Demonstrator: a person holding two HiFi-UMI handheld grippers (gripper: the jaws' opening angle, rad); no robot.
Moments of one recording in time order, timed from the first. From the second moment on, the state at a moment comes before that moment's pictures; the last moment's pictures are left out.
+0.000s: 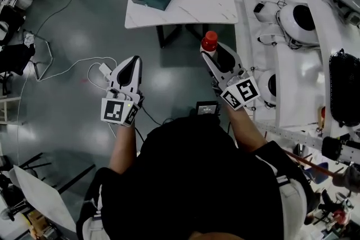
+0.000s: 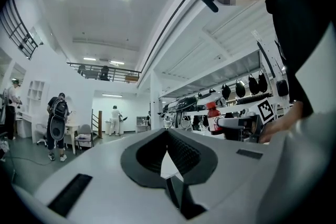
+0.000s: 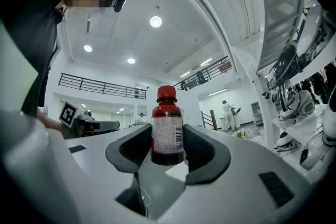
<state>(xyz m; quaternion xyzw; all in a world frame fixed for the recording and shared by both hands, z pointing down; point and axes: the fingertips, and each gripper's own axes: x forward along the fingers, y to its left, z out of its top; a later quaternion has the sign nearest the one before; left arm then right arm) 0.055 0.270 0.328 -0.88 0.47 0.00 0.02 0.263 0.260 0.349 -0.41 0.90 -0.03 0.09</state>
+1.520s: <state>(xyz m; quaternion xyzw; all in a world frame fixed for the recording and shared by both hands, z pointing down) 0.035 0.315 0.350 -0.89 0.46 0.00 -0.02 0.236 0.306 0.355 -0.41 0.91 -0.06 0.08</state>
